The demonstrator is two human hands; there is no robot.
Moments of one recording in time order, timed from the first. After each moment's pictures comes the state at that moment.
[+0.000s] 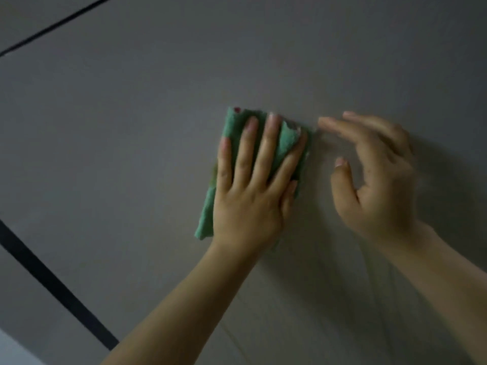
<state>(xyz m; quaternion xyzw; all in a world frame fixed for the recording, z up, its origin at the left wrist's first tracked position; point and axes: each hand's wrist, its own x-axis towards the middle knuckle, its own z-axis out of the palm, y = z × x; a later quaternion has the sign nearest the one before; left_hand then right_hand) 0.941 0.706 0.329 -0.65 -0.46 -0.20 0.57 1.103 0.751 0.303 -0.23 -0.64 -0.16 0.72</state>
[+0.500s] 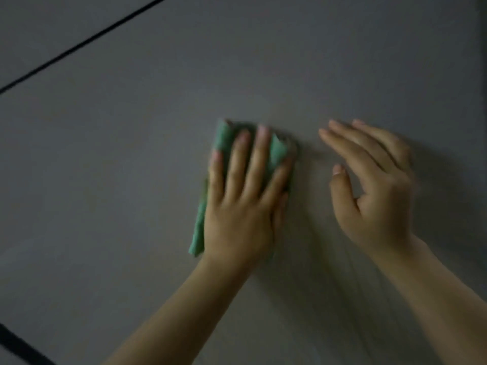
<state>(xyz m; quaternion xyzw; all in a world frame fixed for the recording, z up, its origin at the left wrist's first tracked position) 0.982 0.726 0.346 -0.68 -0.42 -0.17 0.57 1.147 0.773 0.298 -0.30 -0.59 -0.17 0.73</state>
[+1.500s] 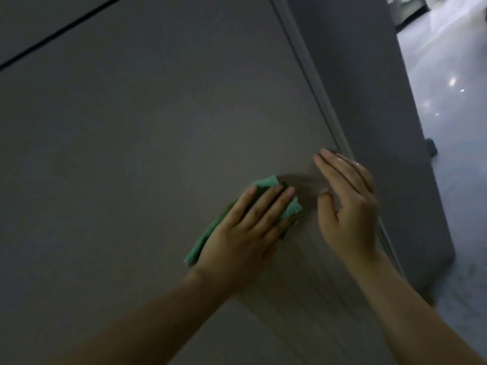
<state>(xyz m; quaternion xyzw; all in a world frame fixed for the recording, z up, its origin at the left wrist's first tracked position) 1.078 0.774 0.312 -0.79 -0.24 0.08 0.57 1.246 0.819 0.226 -0.41 -0.49 -0.12 0.76</state>
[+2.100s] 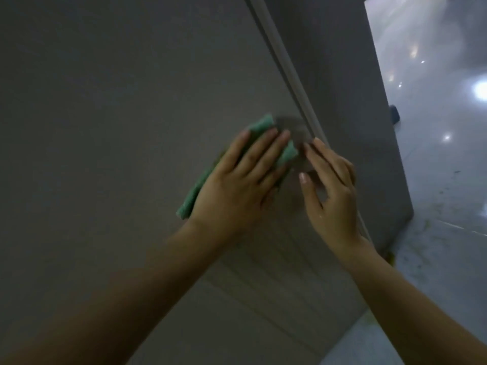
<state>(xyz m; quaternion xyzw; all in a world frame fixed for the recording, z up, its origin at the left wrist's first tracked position) 1.129 0.806 0.301 -0.78 -0.22 0.04 0.58 1.256 0.827 0.162 -0.41 -0.49 -0.05 0.77</state>
